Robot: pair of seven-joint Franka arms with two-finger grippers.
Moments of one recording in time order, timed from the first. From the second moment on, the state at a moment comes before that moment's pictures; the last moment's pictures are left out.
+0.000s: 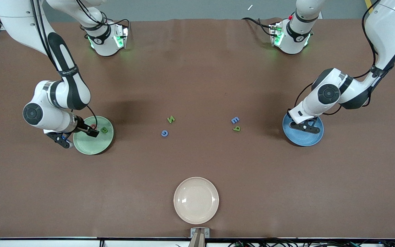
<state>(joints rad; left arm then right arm) 0.86 0.54 -0.95 -2.32 0.78 2.36 -0.40 0.18 0.36 -0.18 -2.12 0.14 2.30 0.52</state>
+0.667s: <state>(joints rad) 0.86 0.55 -0.94 -2.33 0.80 2.36 -0.40 0.54 0.40 -0.16 -1.96 0.14 2.26 0.76</state>
